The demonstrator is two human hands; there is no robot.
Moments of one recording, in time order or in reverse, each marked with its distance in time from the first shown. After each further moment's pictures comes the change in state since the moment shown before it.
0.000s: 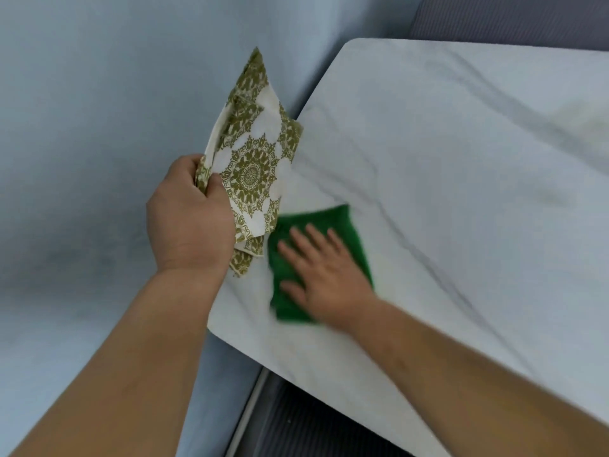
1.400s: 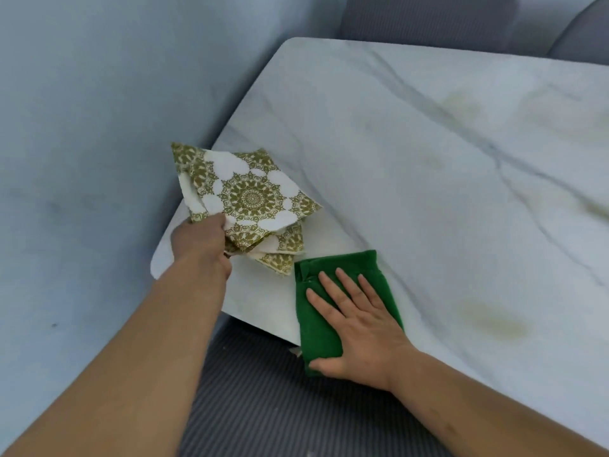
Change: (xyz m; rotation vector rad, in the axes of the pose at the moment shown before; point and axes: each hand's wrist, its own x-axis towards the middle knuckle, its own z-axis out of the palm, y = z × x) left_hand -0.108 0.005 0.040 -0.653 -0.147 -0.857; right_hand -0.230 0.038 0.004 0.035 -0.117 0.047
